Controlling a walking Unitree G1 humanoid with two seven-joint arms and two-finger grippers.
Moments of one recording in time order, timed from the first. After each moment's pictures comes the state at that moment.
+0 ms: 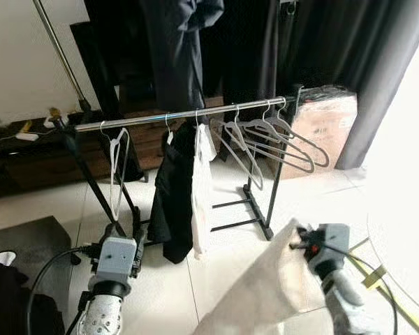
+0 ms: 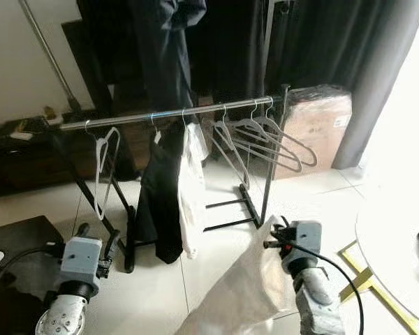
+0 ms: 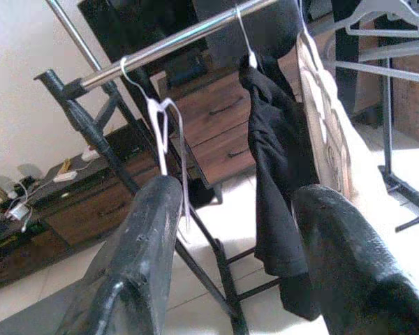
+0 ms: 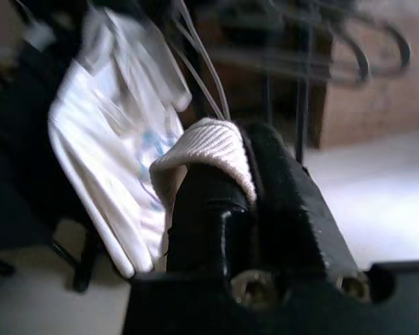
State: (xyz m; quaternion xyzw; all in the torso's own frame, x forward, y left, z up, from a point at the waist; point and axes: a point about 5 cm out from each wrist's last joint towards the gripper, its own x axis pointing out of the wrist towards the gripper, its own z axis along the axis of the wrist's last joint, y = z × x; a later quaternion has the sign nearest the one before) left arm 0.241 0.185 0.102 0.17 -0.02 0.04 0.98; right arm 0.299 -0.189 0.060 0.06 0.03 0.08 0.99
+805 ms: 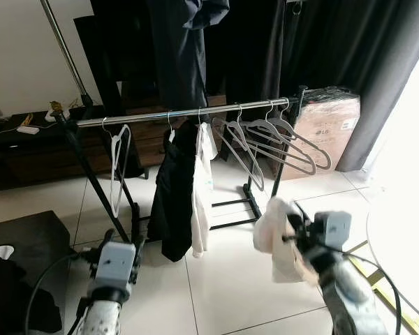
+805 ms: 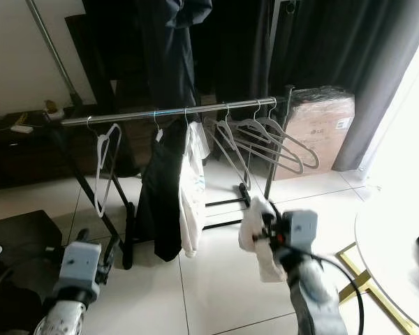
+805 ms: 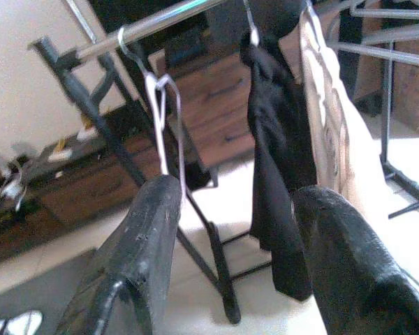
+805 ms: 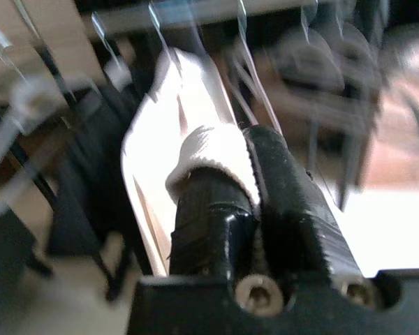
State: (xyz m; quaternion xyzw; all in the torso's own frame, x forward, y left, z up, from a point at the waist) left arm 0.229 0.188 0.093 0.17 0.00 0.05 0.98; right arm 0.280 -0.169 0.083 0.06 0.01 0.12 0.99
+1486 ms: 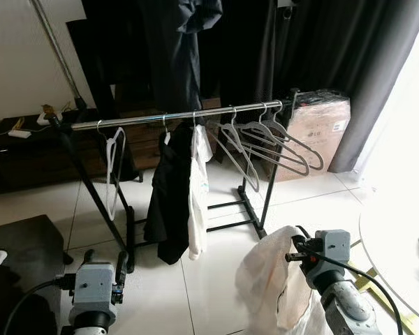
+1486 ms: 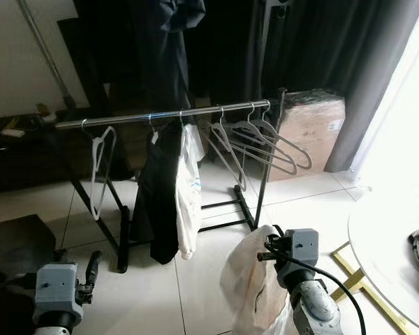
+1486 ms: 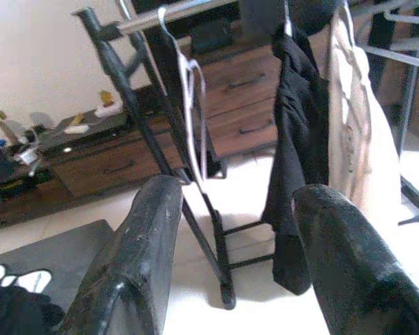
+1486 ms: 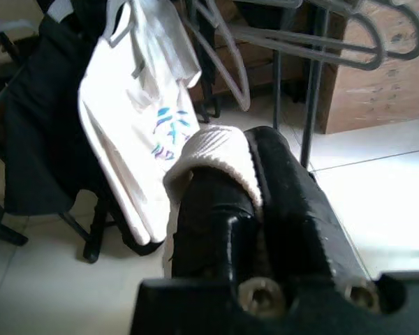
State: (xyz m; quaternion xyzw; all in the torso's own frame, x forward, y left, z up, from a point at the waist) left arm 0.203 0.200 0.093 0.13 0.00 0.09 0.99; right arm 0.271 -0.174 0.058 0.05 0.08 0.08 0.99
